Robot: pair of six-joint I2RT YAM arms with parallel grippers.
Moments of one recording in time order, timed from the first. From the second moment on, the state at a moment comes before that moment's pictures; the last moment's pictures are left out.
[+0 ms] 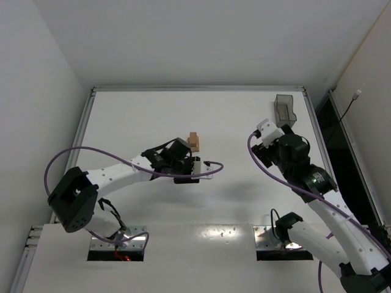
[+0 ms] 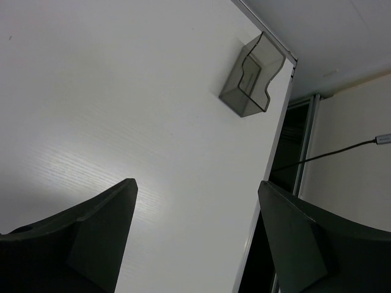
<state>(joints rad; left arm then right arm) -0.79 1.41 0.88 -0.39 0.24 0.80 0.45 0.76 0.83 -0.54 0.36 -0.48</state>
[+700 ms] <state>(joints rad) -0.72 1.64 0.99 -0.43 0.40 0.91 0.39 0.85 0.82 -0.53 0.34 -0.47</state>
